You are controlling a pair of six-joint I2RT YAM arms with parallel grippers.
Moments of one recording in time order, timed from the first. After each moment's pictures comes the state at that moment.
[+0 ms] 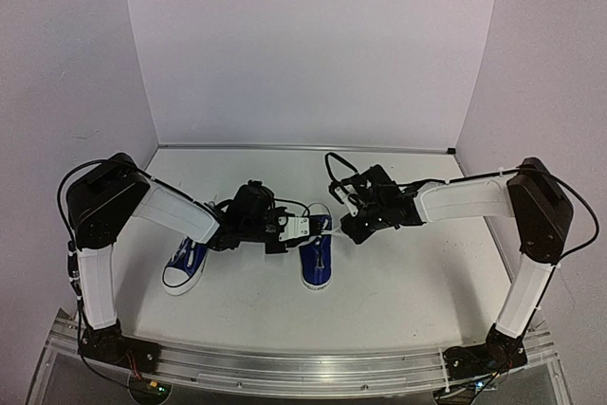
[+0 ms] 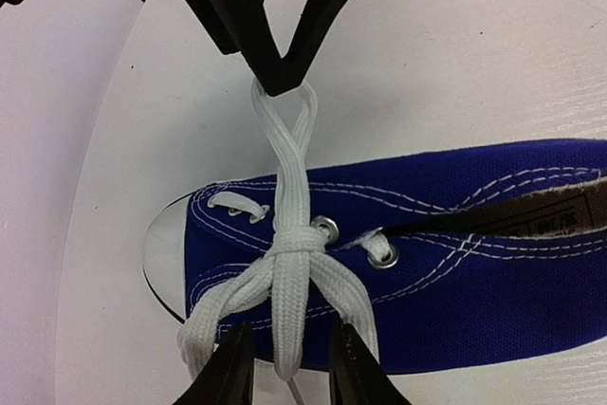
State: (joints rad) left arm -0.85 1.97 1.03 0.39 0.20 0.84; right arm 0.74 1.82 1.13 -0.22 0.15 -0.07
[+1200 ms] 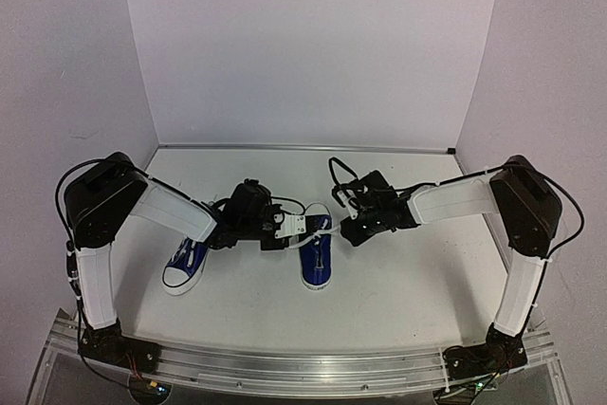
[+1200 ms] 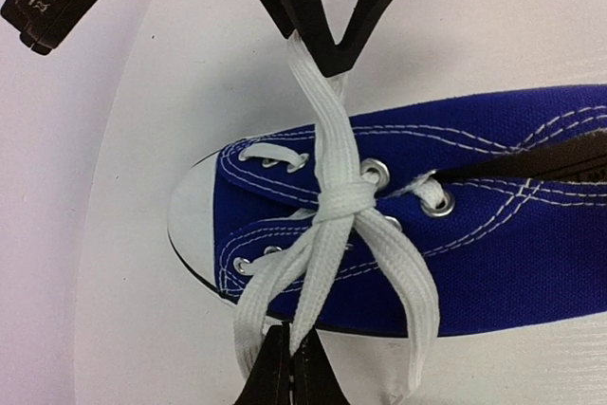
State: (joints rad) left arm -0.83 1.96 1.01 0.39 0.13 0.87; right arm 0.71 1.90 1.12 -0.15 0.10 0.02
